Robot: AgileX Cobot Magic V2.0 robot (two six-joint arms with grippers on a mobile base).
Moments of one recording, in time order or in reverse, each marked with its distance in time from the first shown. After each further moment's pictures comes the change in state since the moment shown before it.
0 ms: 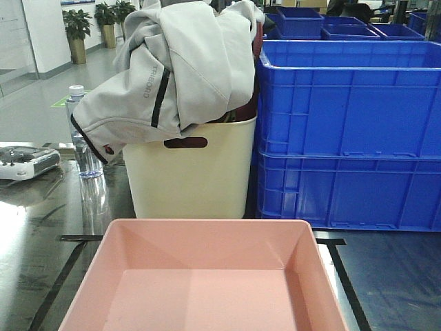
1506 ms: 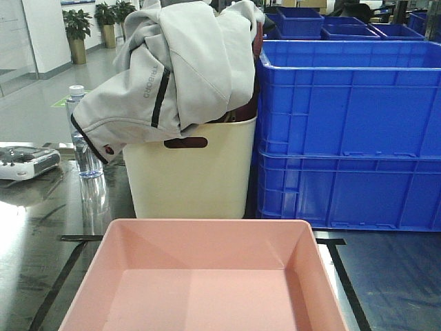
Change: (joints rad) left arm 0.000 0.000 0.000 0.000 0.008 0.000; right arm -0.052 -0.228 0.267 -0.073 -0.322 0.056
